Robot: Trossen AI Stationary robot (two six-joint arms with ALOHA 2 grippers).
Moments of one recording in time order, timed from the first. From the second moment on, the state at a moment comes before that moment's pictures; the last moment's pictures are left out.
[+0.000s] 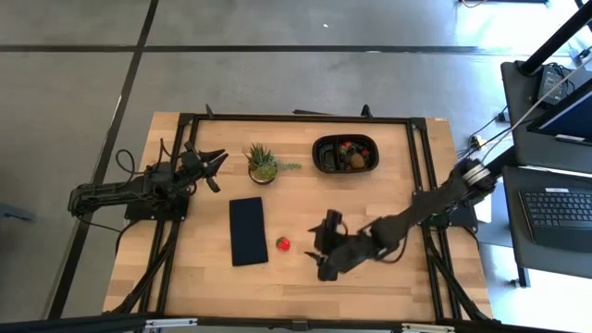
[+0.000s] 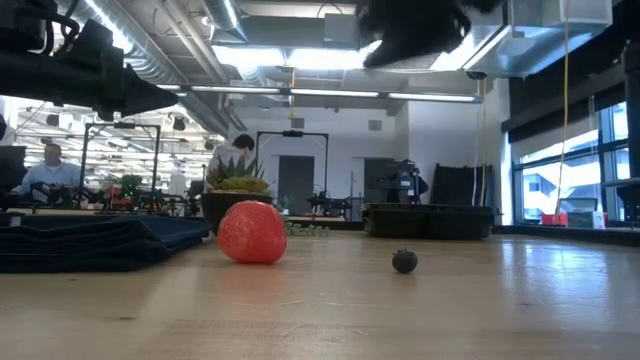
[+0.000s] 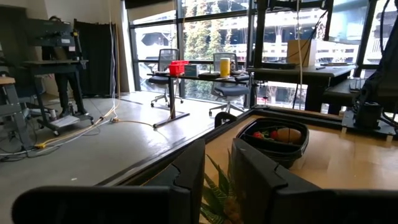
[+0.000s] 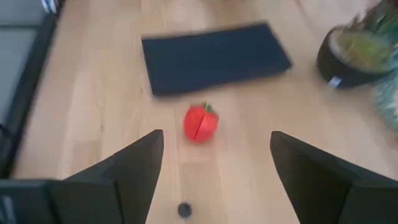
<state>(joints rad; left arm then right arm) 0.15 0.00 0.01 0.07 -0.51 0.03 0.53 1.71 1.21 -0.27 0.56 0.41</state>
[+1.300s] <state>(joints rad) 0.15 0.00 0.01 0.07 -0.50 0.03 0.58 2.05 1.21 -0.28 0.53 0.70</state>
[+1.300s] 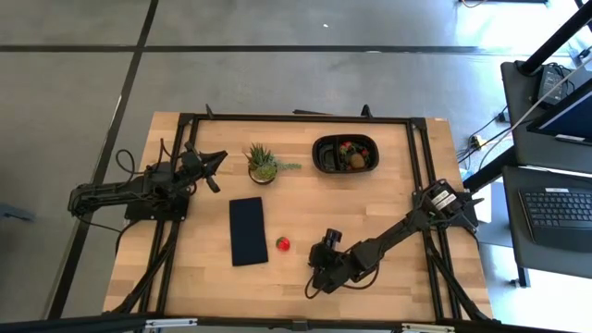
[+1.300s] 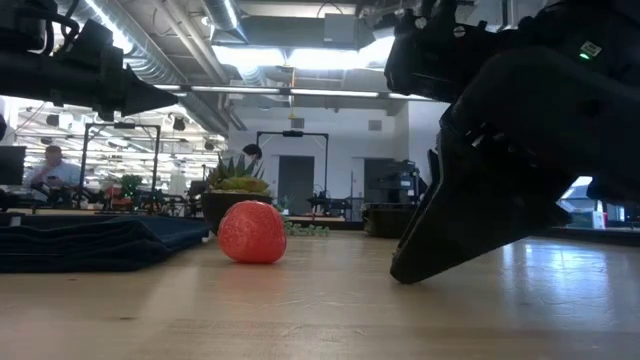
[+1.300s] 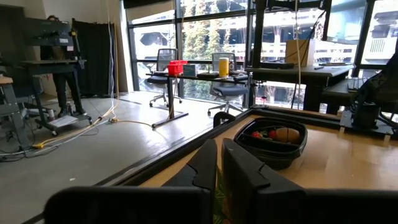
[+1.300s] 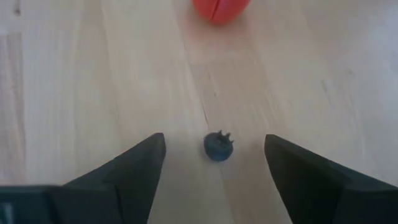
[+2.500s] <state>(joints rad) 0.15 0.00 0.01 0.07 -0.50 0.03 0.56 2.06 1.21 -0.28 0.47 0.68</state>
